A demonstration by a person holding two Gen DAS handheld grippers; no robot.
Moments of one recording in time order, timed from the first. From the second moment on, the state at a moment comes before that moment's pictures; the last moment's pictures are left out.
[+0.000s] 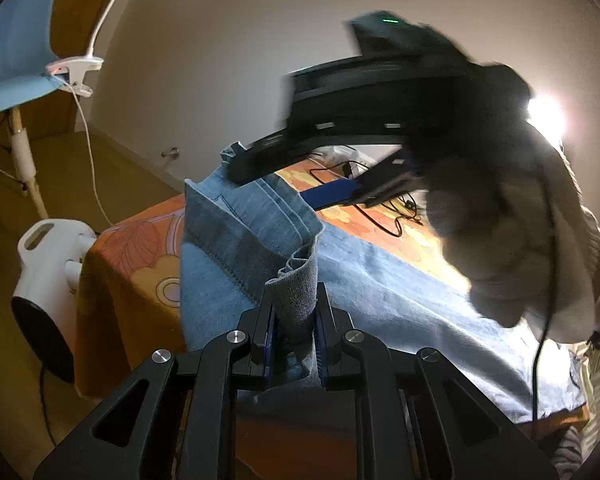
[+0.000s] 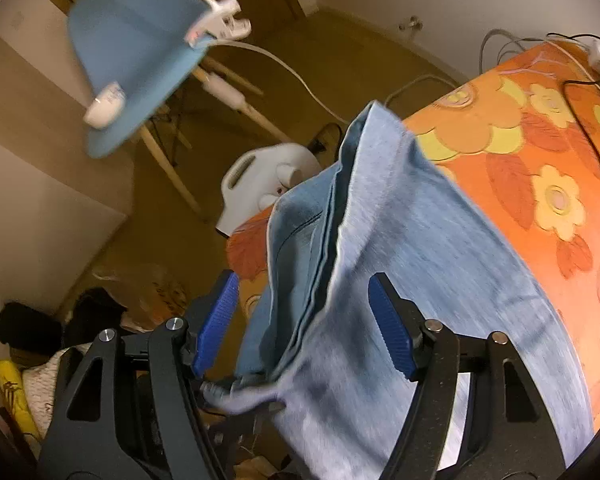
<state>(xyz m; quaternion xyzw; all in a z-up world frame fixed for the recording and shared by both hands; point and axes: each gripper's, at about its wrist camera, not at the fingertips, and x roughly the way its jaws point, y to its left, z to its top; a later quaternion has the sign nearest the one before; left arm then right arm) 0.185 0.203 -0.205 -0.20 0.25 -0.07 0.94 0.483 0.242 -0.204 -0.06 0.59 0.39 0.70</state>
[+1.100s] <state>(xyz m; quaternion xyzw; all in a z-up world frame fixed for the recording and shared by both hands) 0.152 0.024 -0.169 -0.02 0.31 -0.30 0.90 0.408 0.006 -0.190 0.09 0.58 0.27 0.77</state>
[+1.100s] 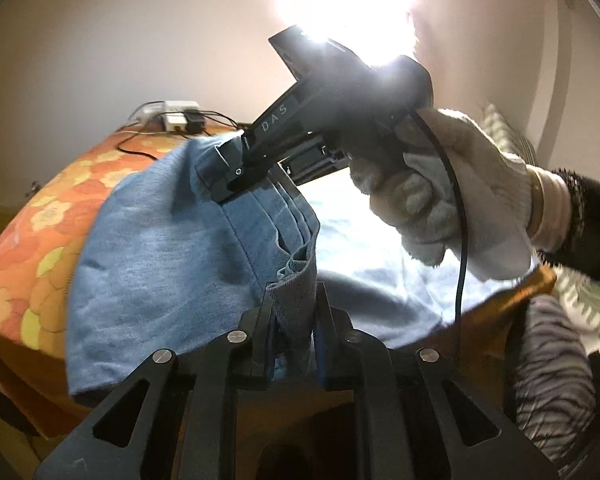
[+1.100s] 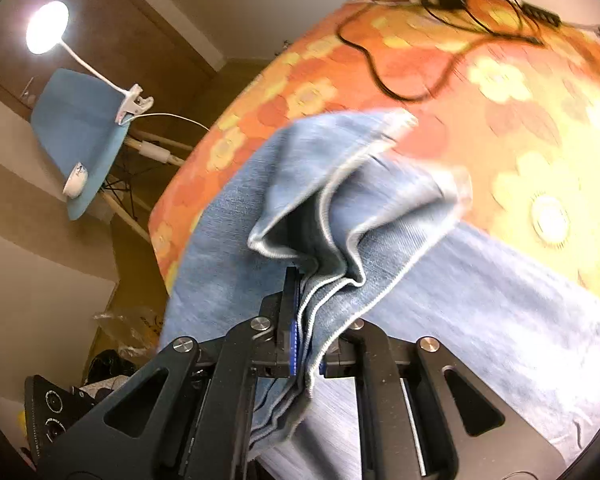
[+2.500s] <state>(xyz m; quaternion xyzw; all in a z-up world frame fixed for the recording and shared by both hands) 0.120 -0.012 -0.175 0.06 0.33 -0.36 0.87 0.439 -0.052 -0.201 0.16 0.57 0.23 0.77</state>
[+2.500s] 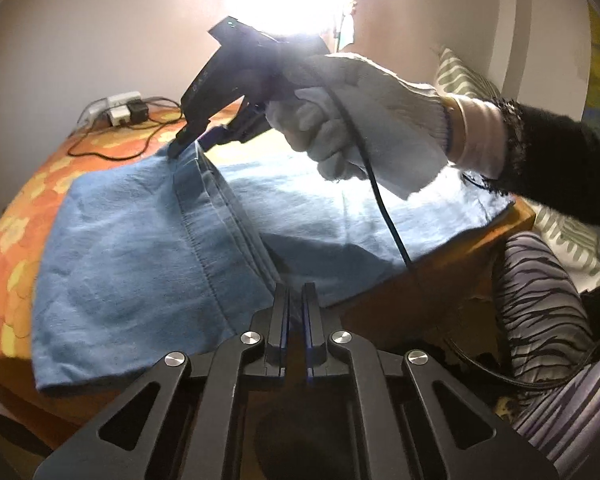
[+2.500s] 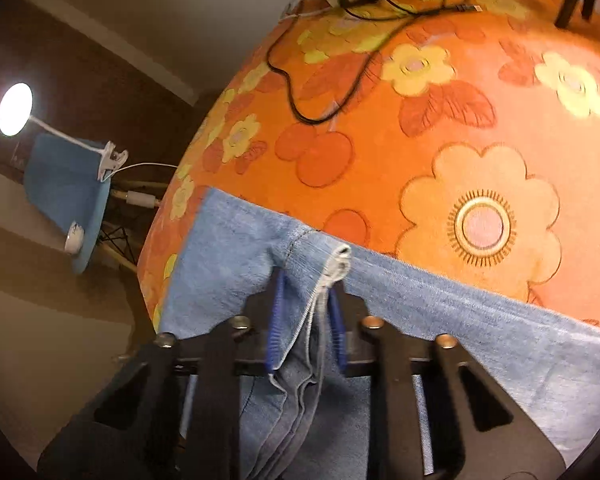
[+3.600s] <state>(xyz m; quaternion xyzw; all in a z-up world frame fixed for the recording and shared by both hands) 0.120 -0.022 -0.183 0.11 0.33 -0.34 0.87 0.436 -0.048 -0.197 0.13 0.55 0.23 0.79</state>
